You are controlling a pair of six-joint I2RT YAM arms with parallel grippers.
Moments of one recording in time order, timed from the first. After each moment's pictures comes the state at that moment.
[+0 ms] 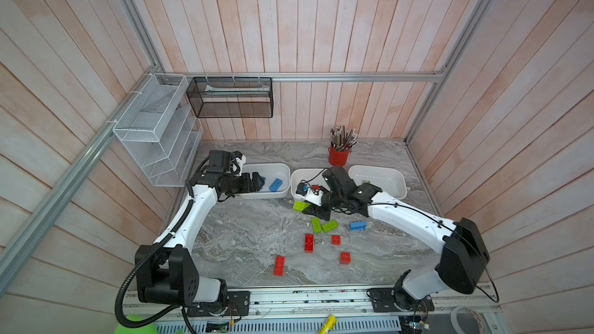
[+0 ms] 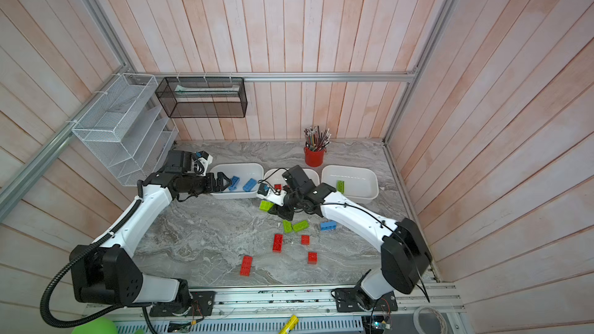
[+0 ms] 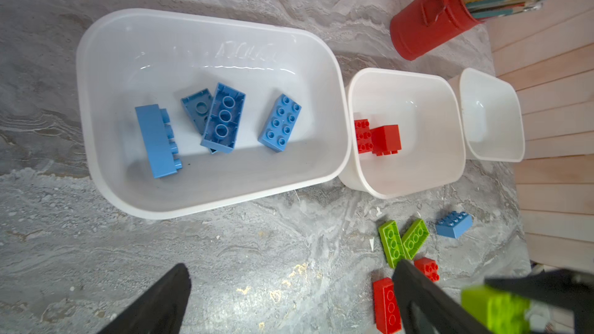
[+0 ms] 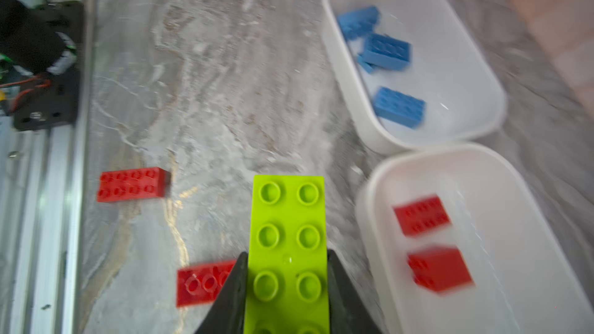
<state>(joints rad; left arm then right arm) -0.10 1.41 1.19 -0.71 0.42 -0.17 0.70 1.44 1.12 -0.50 -0.35 -0.46</state>
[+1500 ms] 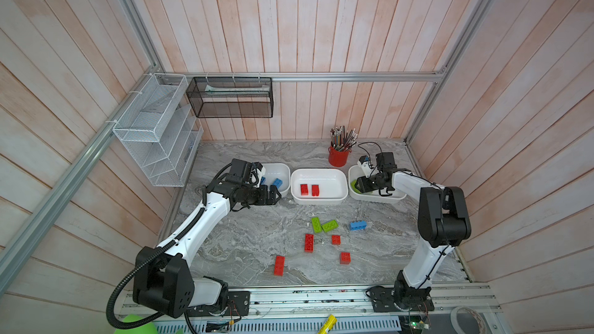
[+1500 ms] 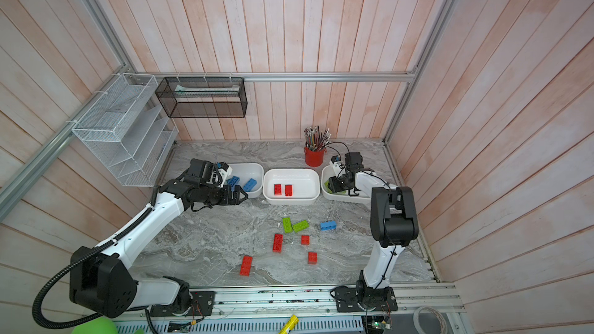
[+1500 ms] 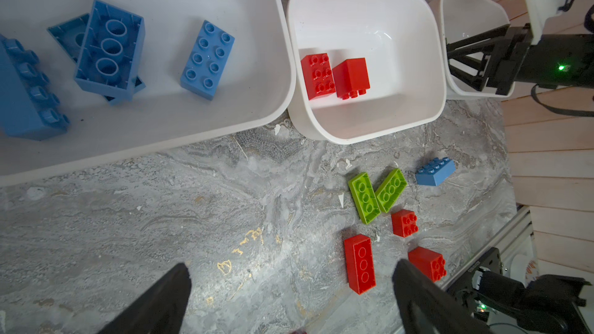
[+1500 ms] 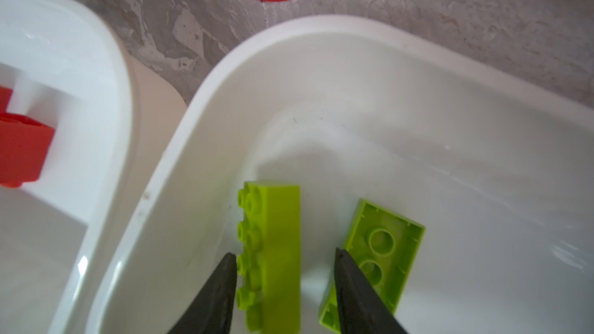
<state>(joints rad) -0.30 1.36 1.09 -0.72 0.37 -0.25 0.08 1.86 1.20 -0.39 -0.27 -0.20</state>
